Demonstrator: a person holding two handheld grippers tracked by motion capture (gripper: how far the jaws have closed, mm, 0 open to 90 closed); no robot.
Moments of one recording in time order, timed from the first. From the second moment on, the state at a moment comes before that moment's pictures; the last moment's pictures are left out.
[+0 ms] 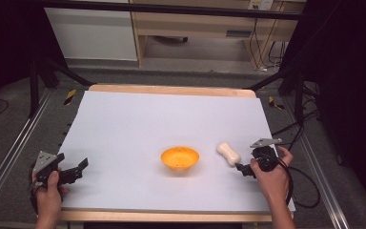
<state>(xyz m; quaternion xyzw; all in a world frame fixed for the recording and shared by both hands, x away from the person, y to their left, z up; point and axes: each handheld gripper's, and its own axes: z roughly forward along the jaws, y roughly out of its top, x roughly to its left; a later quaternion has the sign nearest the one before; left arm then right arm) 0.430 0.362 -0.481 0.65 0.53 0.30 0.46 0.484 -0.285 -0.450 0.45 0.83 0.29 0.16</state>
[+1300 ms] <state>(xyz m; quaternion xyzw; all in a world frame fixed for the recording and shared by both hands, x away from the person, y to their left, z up) 0.432 0.362 -0.481 0.65 0.53 0.29 0.46 0.532 -0.235 -0.447 0.48 0.85 0.20 0.09</state>
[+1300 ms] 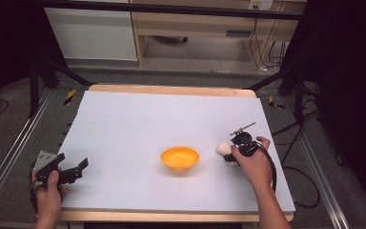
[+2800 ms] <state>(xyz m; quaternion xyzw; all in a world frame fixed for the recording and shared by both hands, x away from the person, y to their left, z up) 0.431 0.361 -0.481 0.65 0.53 0.29 0.46 0.530 -0.232 -0.452 0.44 0.87 0.21 0.10</state>
